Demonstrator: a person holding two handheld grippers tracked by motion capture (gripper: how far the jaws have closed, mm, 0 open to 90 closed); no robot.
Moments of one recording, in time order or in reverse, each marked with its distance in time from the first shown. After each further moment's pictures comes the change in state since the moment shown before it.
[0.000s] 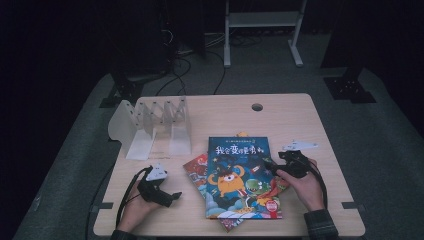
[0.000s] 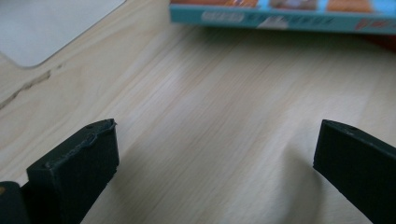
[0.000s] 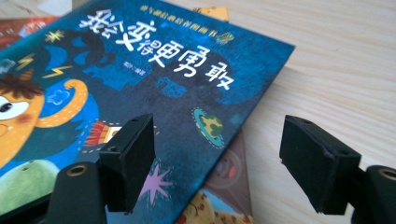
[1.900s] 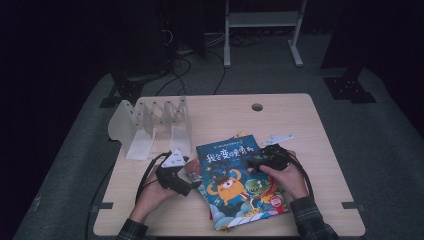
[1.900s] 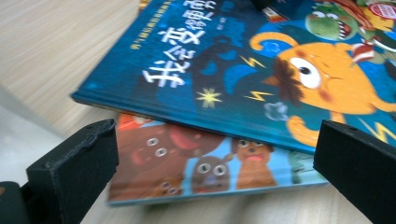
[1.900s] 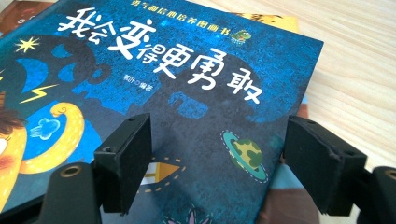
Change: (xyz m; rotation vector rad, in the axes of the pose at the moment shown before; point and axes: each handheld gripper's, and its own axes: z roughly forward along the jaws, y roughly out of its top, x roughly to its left) left arm -0.017 0.076 0.007 -0.118 -0.107 0.089; right arm 0.021 0.028 0.044 0.071 0.103 -0.111
